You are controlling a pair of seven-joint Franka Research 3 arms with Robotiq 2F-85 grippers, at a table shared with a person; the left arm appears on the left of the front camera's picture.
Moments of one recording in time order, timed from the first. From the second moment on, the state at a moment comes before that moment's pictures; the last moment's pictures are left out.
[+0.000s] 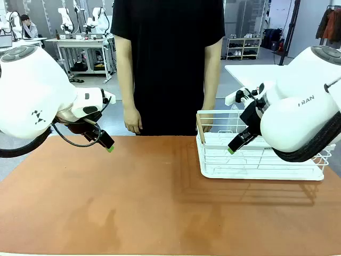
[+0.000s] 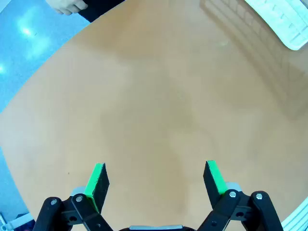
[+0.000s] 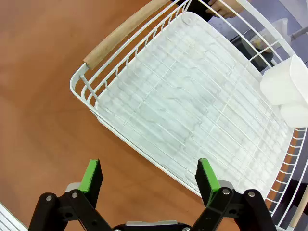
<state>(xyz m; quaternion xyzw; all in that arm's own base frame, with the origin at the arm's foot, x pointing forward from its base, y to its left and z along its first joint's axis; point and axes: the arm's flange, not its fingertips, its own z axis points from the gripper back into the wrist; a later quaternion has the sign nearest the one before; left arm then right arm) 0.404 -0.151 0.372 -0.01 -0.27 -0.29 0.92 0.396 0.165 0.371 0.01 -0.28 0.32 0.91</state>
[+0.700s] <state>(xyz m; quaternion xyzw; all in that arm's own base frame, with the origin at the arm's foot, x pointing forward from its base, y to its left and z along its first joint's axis) 0.403 -0.152 0.372 -0.01 -0.27 -0.29 0.92 0.396 0.164 0.371 0.01 -0.28 0.32 0.91</state>
